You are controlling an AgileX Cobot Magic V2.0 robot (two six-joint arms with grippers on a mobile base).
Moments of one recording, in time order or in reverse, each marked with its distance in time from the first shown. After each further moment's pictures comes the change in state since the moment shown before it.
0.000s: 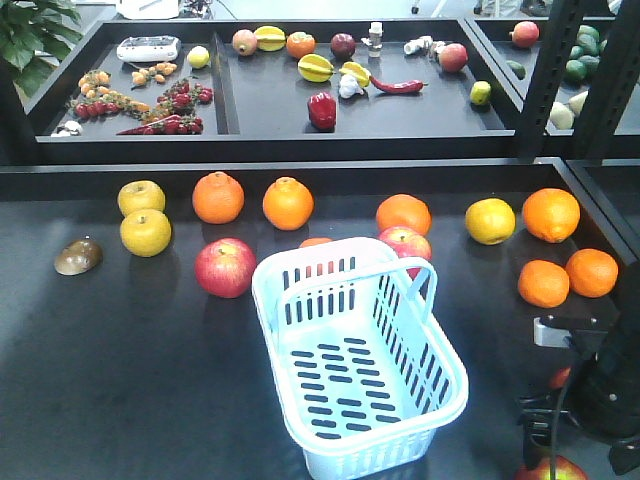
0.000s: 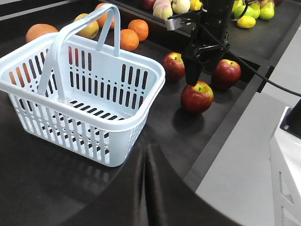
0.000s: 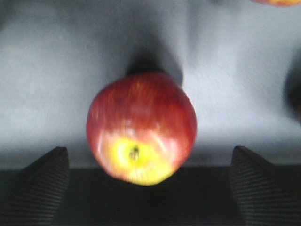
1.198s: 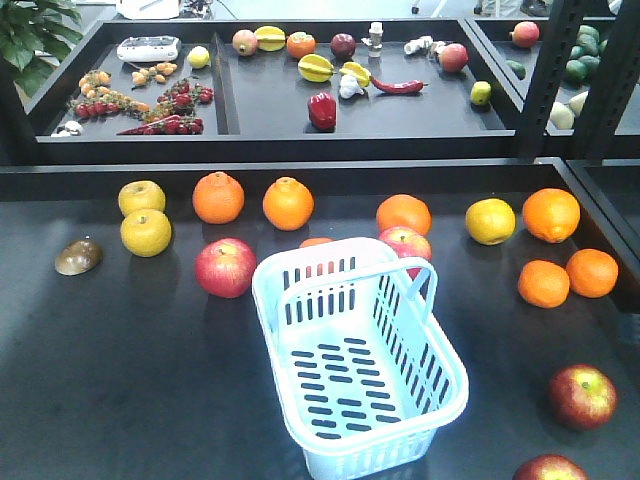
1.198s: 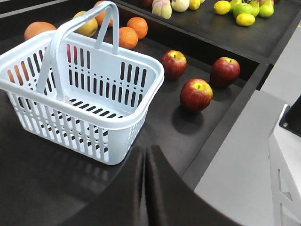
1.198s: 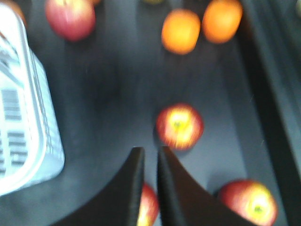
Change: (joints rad) left arm 0.000 0.000 0.000 0.001 0.009 0.000; right arm 0.000 -0.719 0.004 -0.122 -0.074 0.085
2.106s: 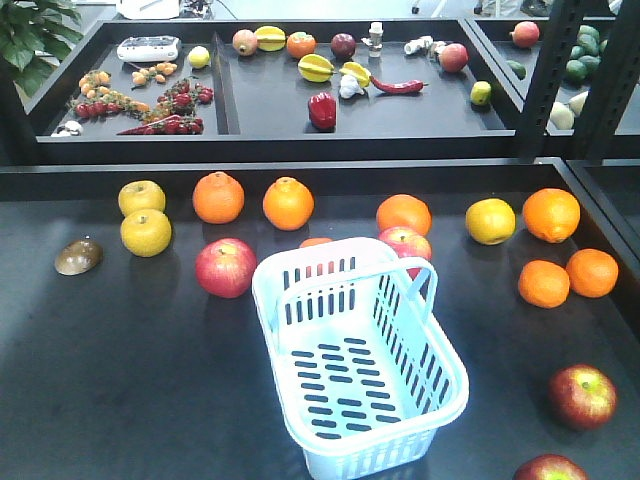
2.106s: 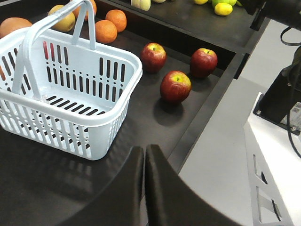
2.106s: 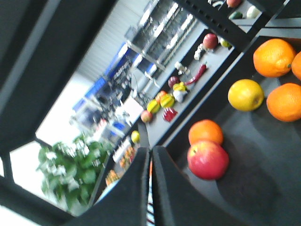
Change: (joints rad) left arm 0.000 0.000 -0.070 -0.002 0.127 0.000; right arm -0.019 -0.976 0.795 0.399 -0.736 0.455
